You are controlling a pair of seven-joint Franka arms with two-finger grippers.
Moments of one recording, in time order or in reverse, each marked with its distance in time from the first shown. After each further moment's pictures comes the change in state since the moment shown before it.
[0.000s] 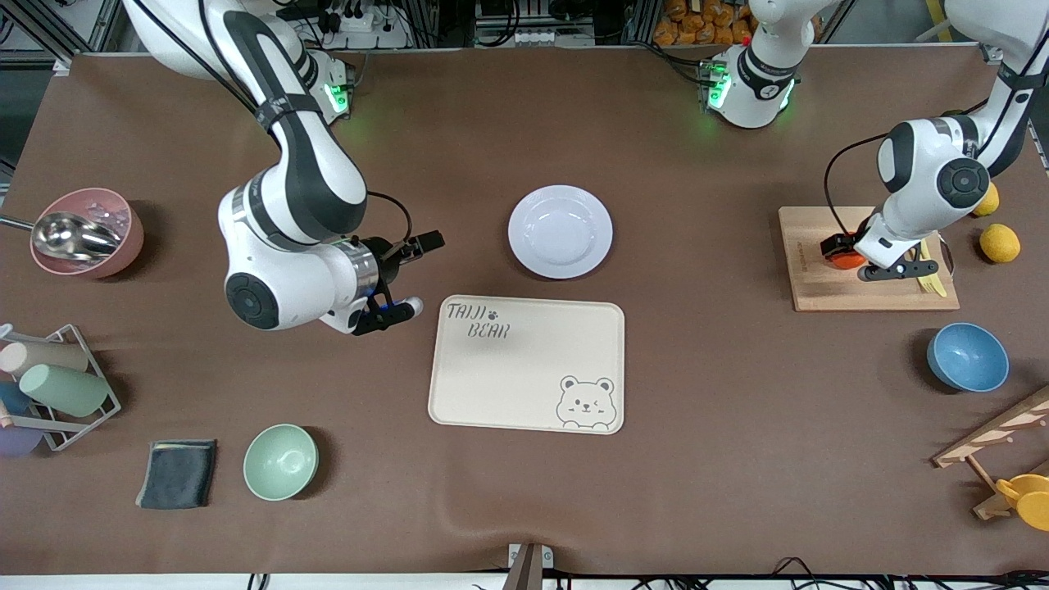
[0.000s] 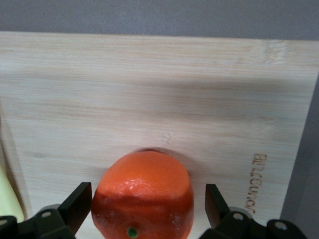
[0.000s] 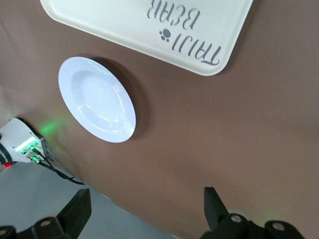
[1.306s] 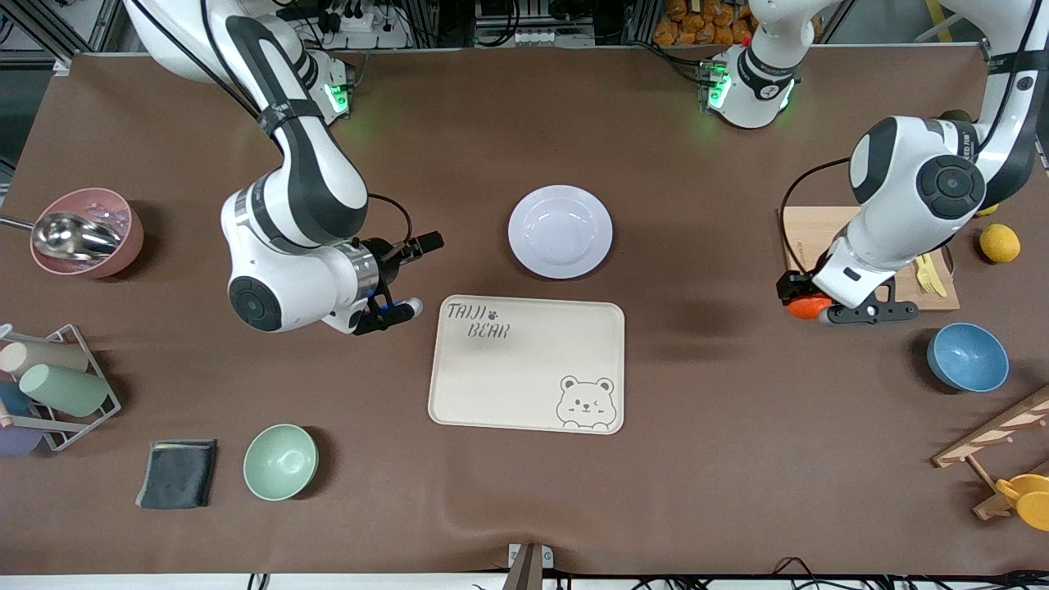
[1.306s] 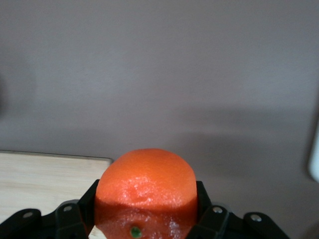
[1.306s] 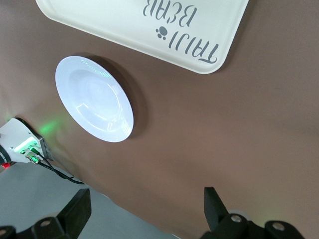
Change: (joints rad) left arm -0.047 -0.017 -0.418 0.499 -0.205 -0.420 -0.258; right arm -0.001 0.001 -0.003 -0.003 0.001 0.001 0.000
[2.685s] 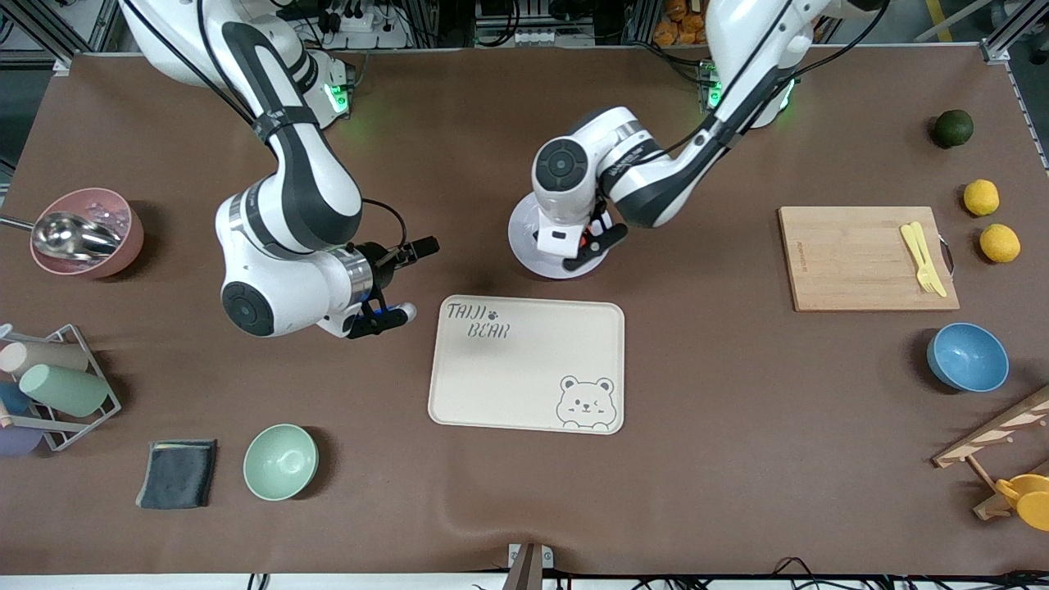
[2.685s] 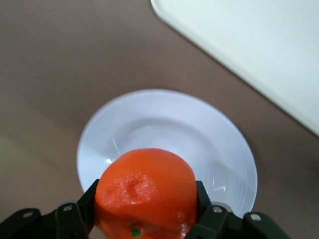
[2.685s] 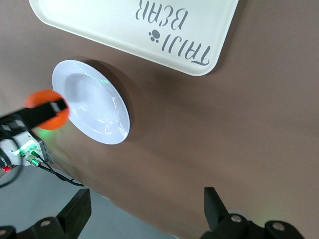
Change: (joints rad) left arm -0.733 0.402 -0.003 0.218 0.079 -0.101 -1.247; right arm -0.012 0.009 -0.004 -0.001 0.000 0.001 0.000
